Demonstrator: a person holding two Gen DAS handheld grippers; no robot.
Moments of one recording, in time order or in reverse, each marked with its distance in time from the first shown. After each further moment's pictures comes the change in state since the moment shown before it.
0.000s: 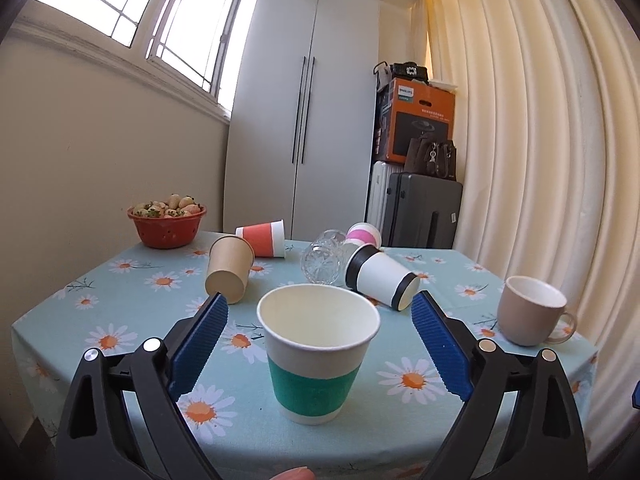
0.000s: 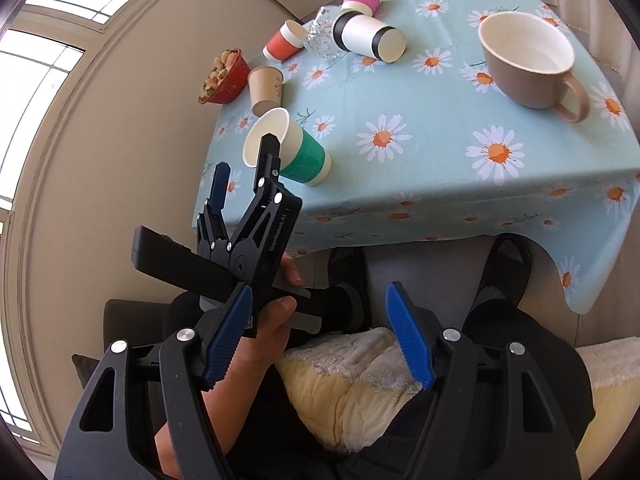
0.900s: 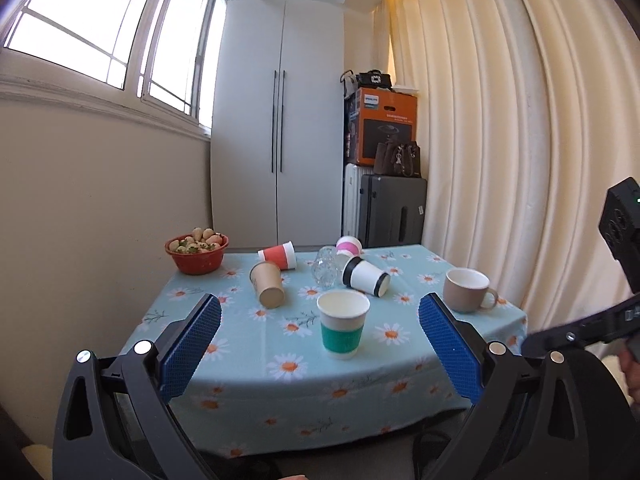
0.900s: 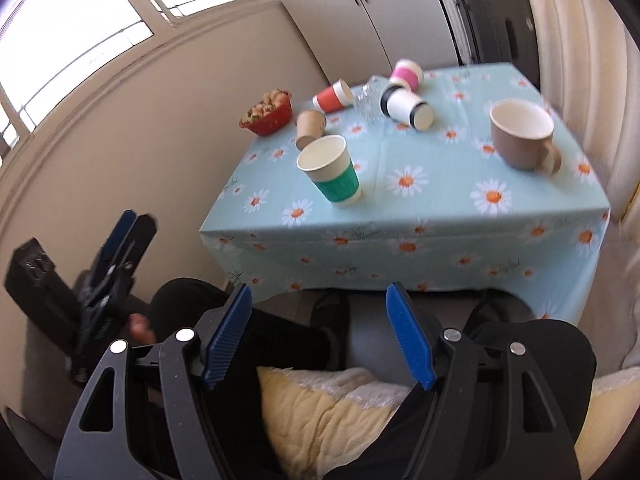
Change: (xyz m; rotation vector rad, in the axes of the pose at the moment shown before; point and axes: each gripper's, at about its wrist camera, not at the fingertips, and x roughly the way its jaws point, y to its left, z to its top) left arm -0.186 0.052 0.067 0.118 0.049 -0.104; right arm -0.024 0.053 -0.099 -0.269 -0.323 -0.097
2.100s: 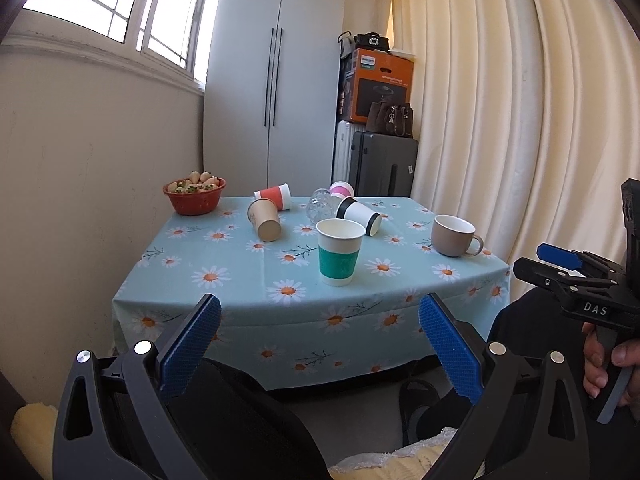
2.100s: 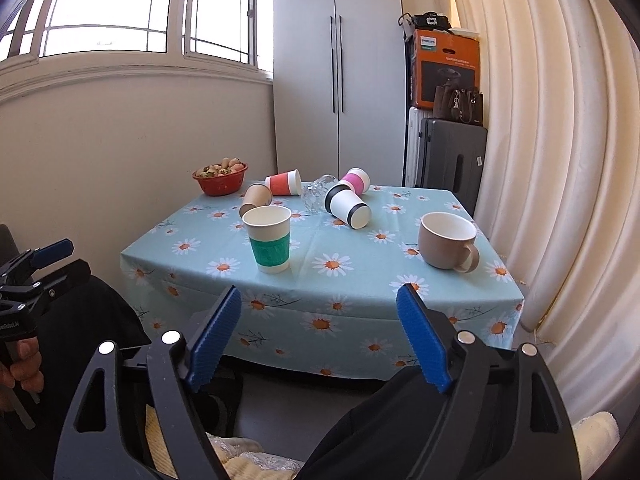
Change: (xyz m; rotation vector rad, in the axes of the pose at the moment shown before) left arm -0.023 0.018 -0.045 -0.046 0.150 -0.052; right arm -0.008 0.014 -0.057 -0.267 -0.393 -0.336
